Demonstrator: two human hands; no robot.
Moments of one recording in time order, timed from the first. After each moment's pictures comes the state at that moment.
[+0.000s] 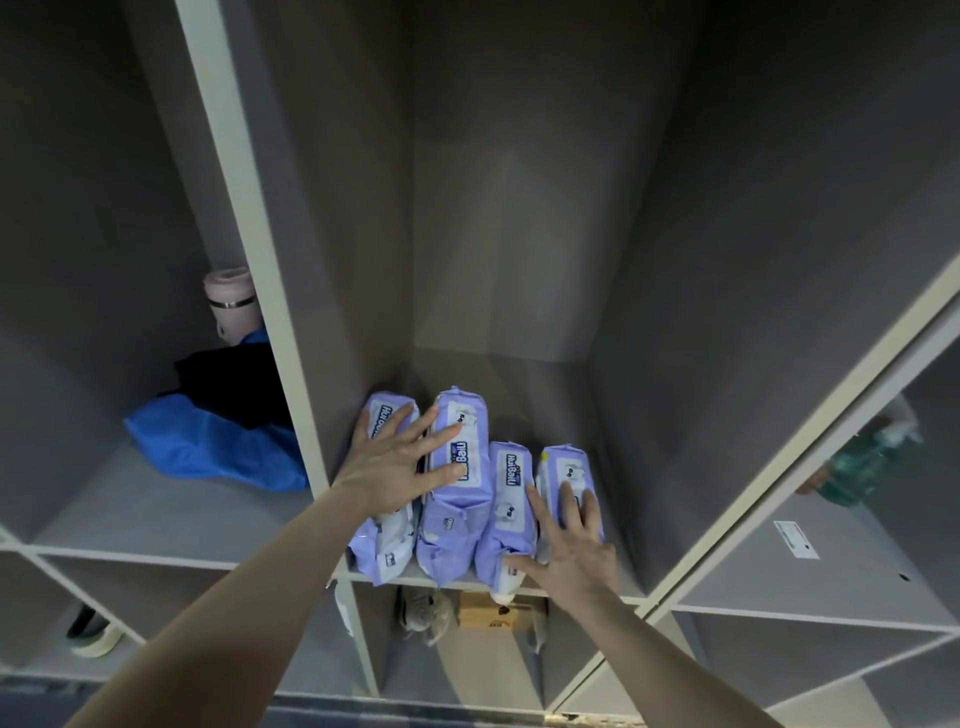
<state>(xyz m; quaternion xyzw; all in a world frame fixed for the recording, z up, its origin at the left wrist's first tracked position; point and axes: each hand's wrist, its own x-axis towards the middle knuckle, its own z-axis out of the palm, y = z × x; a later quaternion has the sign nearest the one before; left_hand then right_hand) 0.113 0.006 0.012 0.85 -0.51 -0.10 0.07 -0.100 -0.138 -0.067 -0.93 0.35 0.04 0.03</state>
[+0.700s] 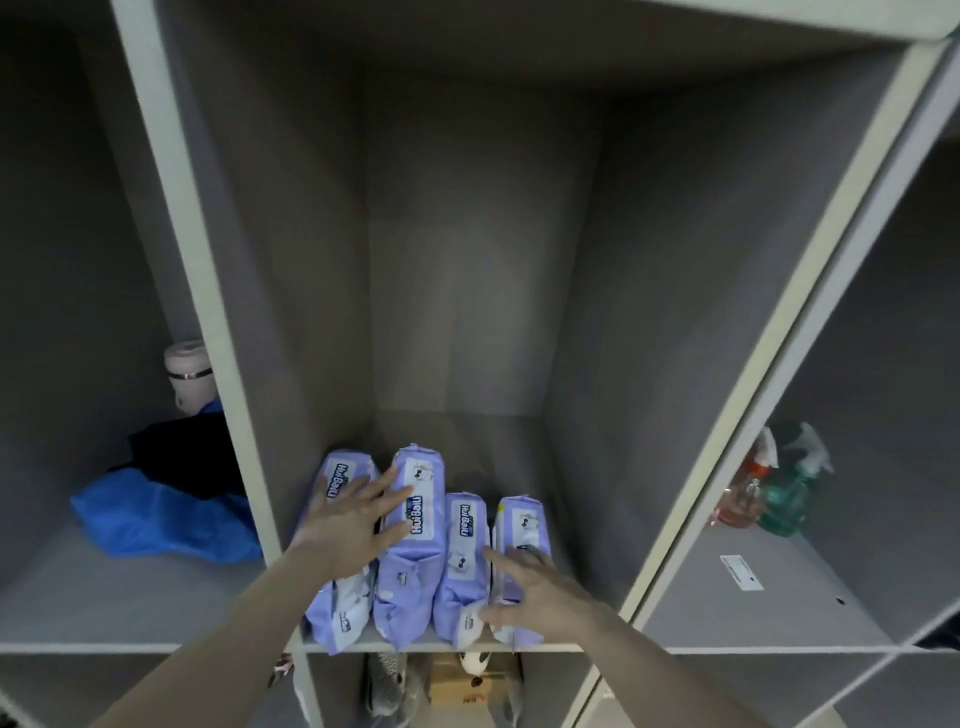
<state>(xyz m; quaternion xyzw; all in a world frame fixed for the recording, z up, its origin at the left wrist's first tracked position) 0.095 0.011 0.026 0.86 -0.49 -0.09 0.06 -0.124 -0.160 -0.015 -0.92 0.26 0.12 0.26</state>
